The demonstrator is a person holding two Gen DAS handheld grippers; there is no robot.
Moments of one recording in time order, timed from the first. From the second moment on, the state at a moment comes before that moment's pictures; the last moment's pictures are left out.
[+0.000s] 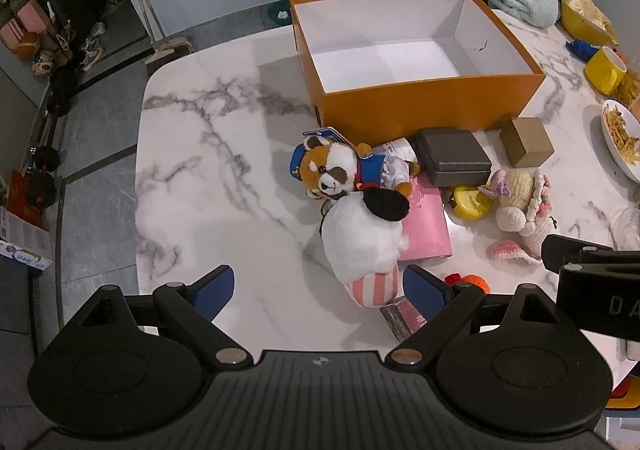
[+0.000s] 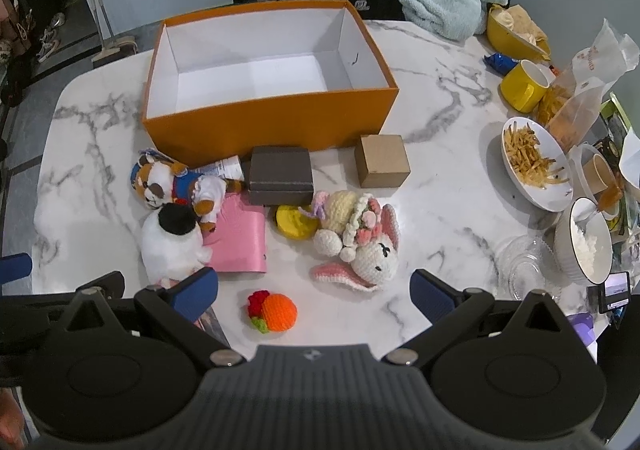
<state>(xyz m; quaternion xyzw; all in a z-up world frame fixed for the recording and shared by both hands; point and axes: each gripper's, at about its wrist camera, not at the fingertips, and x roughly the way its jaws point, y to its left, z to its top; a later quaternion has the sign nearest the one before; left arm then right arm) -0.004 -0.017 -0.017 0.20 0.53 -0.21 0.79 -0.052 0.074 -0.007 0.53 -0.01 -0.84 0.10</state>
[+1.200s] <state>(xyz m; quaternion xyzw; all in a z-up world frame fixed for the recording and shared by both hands) 0.017 -0.061 -0.114 0.27 0.52 -0.38 0.72 -0.128 0.129 -0.126 0.48 -0.07 -0.86 0.18</state>
